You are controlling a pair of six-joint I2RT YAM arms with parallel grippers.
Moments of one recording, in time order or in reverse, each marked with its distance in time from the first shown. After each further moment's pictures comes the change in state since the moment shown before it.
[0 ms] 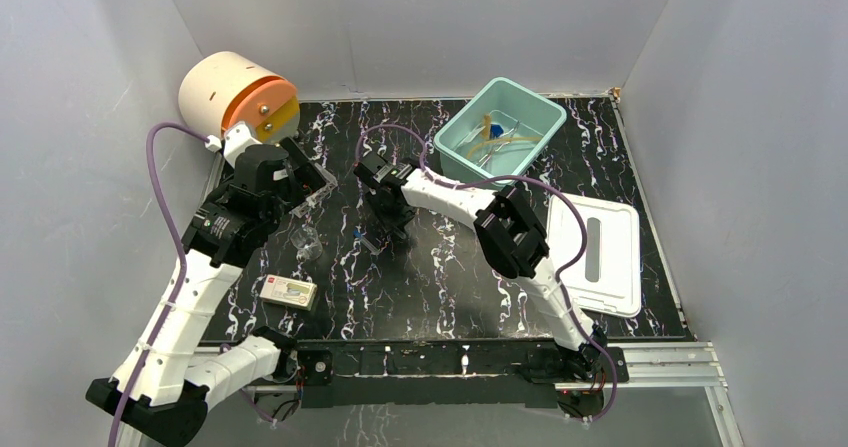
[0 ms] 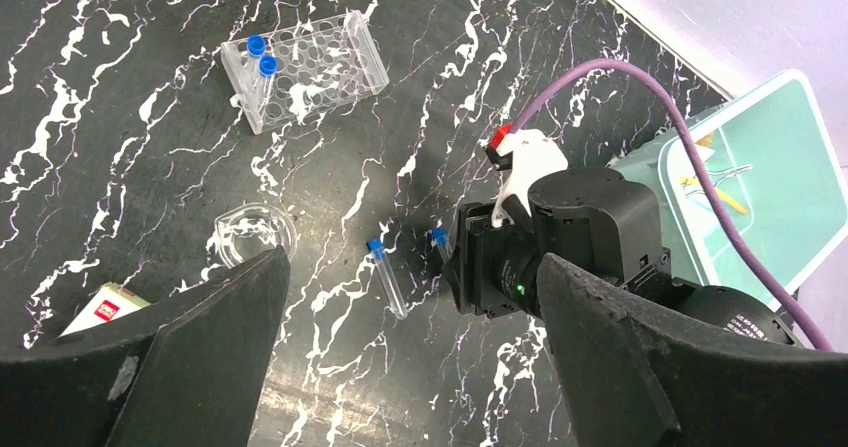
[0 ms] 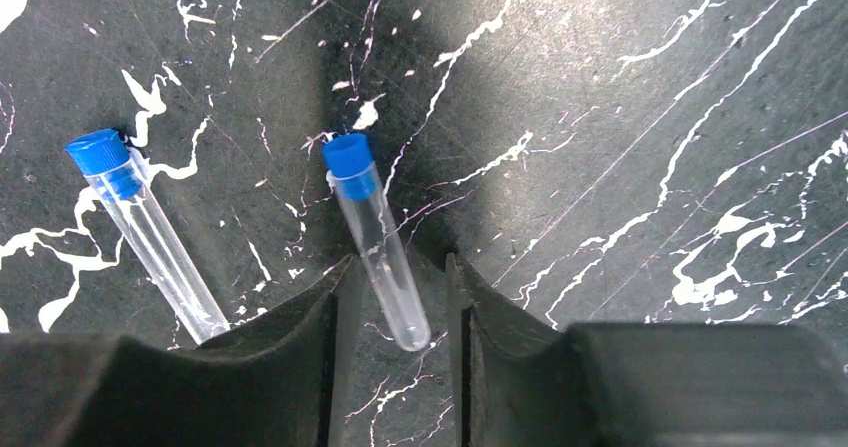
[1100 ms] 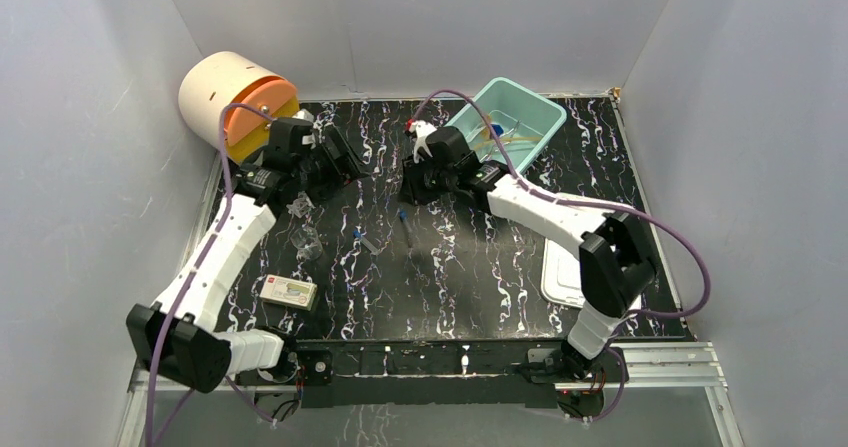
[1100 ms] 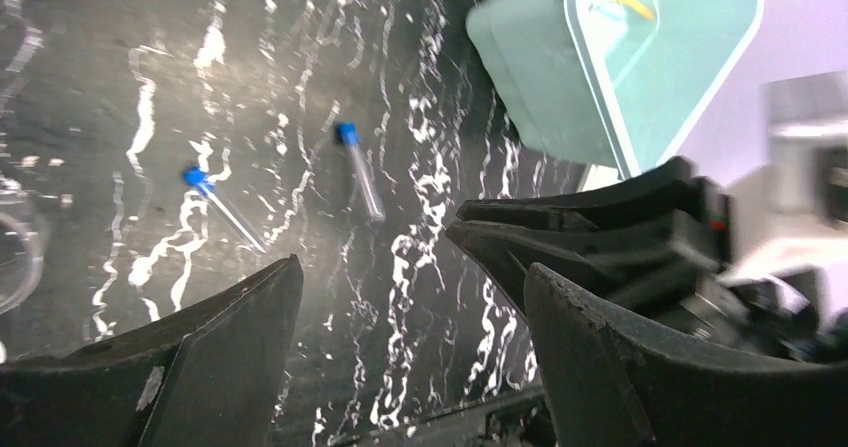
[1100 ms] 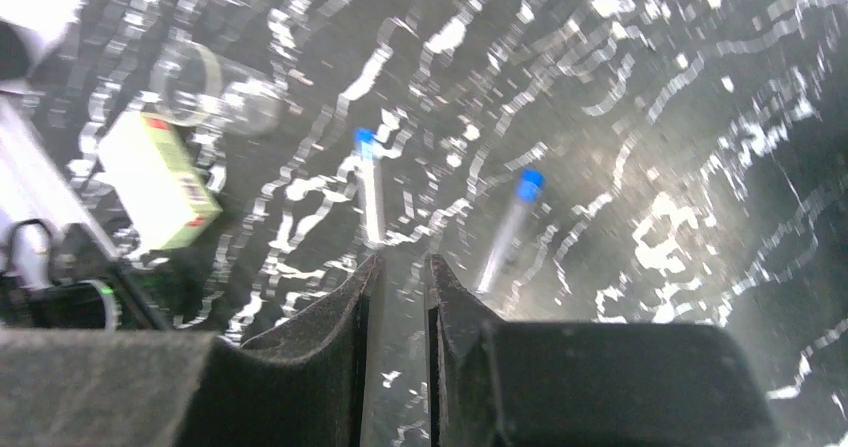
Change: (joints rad) left arm 0.100 0.251 -0.005 0.156 0.554 -0.003; right arm -0.145 -0.624 -0.657 0.574 -0.304 0.047
